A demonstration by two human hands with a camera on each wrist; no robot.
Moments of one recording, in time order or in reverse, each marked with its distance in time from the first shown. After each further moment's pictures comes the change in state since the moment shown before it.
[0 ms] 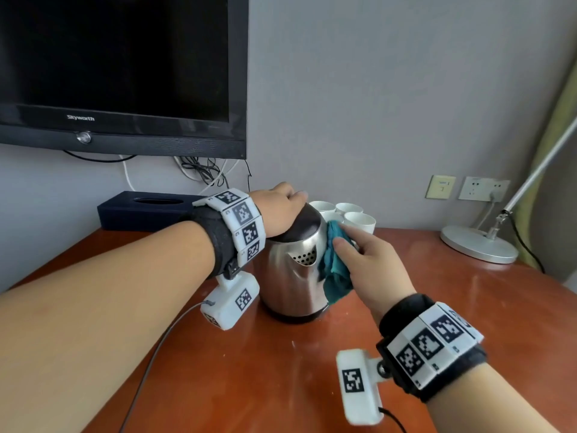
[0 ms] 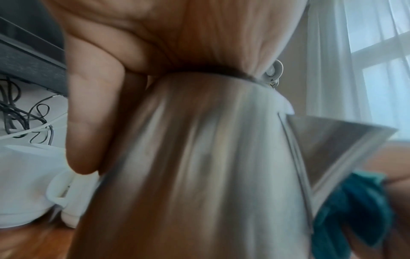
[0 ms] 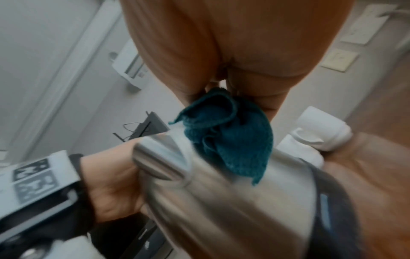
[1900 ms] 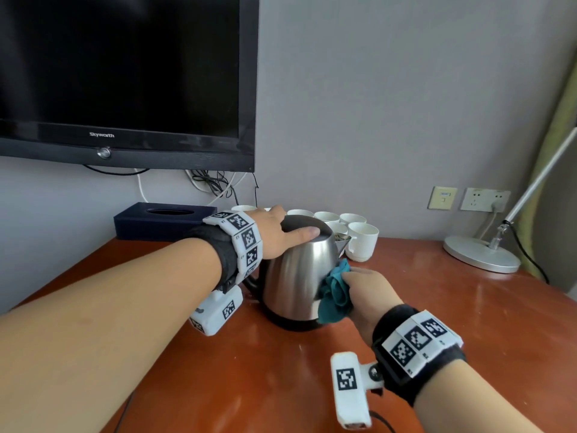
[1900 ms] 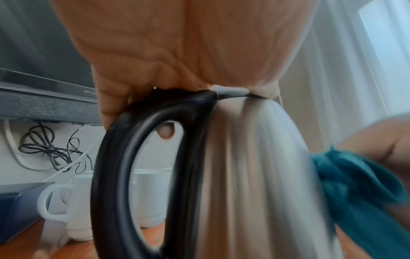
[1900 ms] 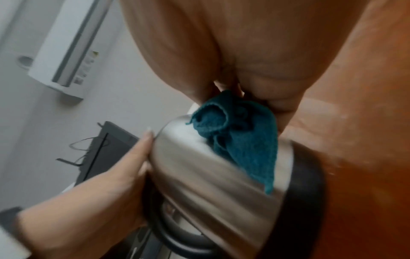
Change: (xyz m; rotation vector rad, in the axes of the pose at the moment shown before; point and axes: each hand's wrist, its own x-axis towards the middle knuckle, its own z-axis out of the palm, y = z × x) left_hand -0.006 -0.032 0.008 0.266 0.022 0.073; right_hand 0.011 0.043 0.023 0.336 -0.023 0.513
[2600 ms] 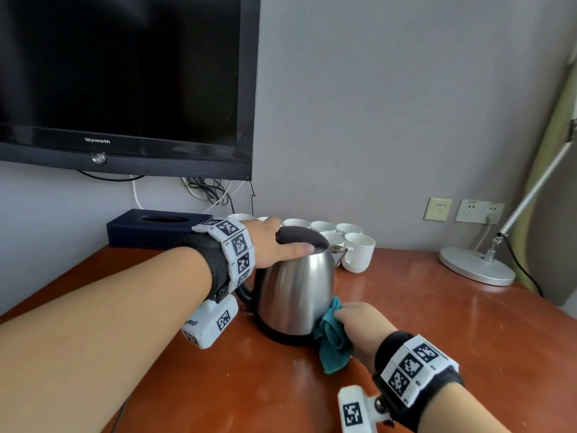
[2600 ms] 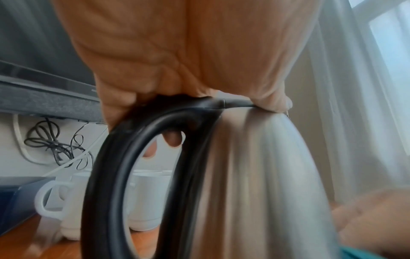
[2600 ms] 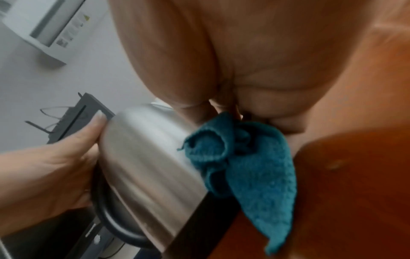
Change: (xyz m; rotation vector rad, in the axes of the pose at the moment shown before) left_hand 0.001 -0.004 -0.007 0.027 -0.034 0.043; right_hand 0.001 0.019 -0.015 -0.366 -0.159 0.099
